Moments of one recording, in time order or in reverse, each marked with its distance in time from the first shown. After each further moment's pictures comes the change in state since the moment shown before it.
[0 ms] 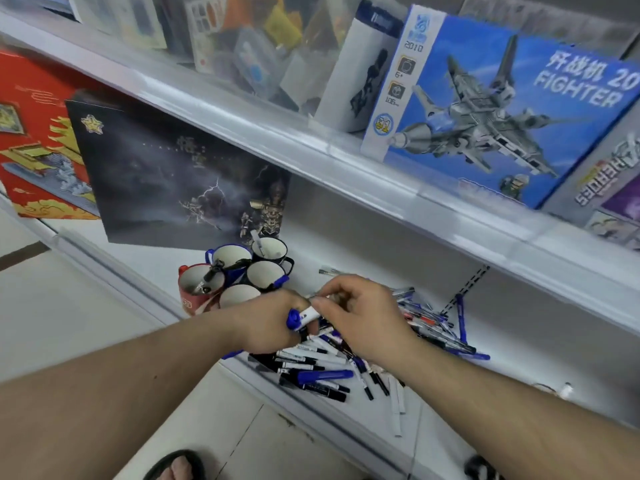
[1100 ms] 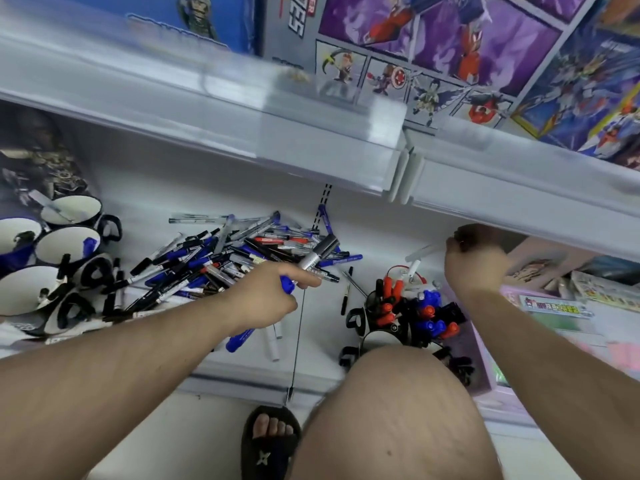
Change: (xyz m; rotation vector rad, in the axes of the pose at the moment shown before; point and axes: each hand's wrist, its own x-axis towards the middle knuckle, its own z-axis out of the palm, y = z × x) left_hand 0.130 0.130 0.178 -0.332 -0.123 0.029; right_hand -0.136 0.240 -0.272 -0.676 0.886 0.643
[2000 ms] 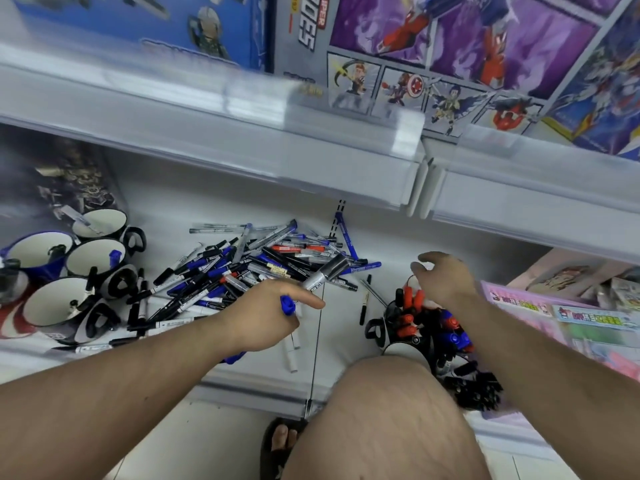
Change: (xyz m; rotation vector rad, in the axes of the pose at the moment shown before) left_hand -0.008 -0.017 -0.014 0.134 0.002 0.107; right_hand -0.002 -0.009 0.057 -0.075 -0.475 -0.028
